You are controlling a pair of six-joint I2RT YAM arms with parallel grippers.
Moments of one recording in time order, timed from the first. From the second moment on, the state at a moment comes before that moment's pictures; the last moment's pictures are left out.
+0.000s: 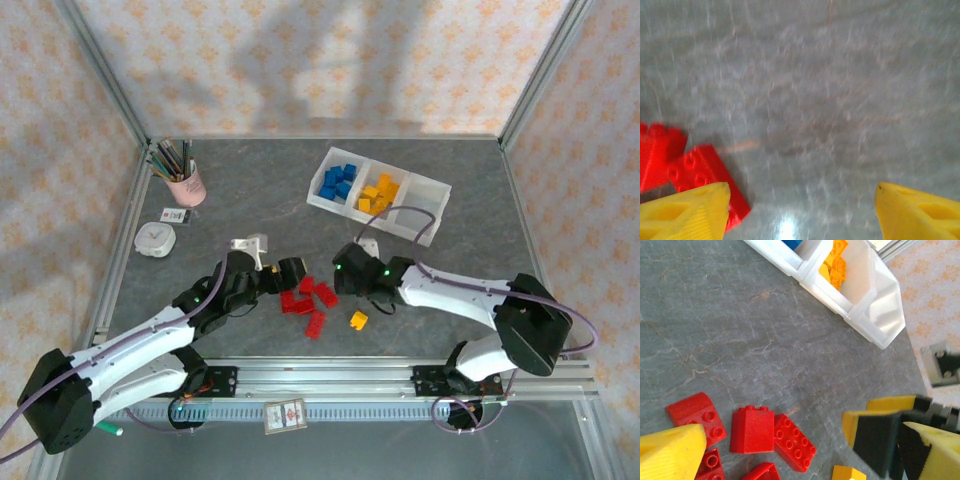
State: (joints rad) left arm -0.68 0.90 0.43 -0.04 -0.02 -0.85; right arm 0.94 1.42 0.83 -0.54 0.27 0.82
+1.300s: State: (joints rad) left arm -0.69 0.91 0.40 -0.05 -0.06 -0.88; right arm 1.15 1.52 0.76 -0.60 0.36 1.29
